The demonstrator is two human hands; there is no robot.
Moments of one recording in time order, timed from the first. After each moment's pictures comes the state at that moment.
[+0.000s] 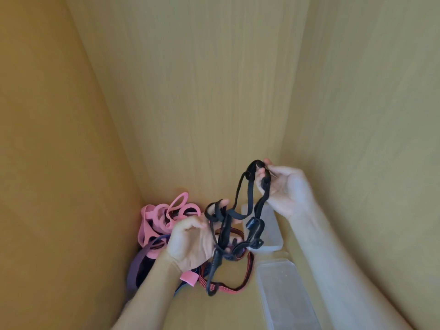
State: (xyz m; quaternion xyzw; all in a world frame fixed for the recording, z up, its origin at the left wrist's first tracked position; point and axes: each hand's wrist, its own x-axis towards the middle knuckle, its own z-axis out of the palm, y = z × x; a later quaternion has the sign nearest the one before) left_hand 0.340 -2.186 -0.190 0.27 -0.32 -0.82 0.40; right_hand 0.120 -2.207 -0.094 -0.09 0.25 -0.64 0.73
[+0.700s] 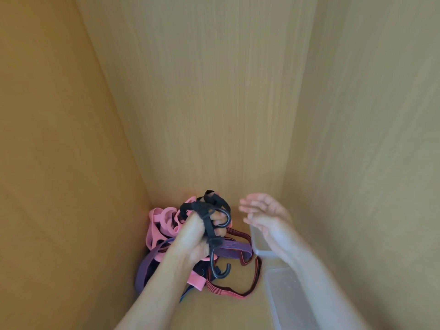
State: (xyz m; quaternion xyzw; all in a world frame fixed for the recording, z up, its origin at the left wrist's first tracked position) left_hand 0.334 -2.198 -0.172 0.38 -0.27 -0.76 0.46; right_hand 0.146 -2.171 -0.152 -0.44 0.40 -0.54 0.59
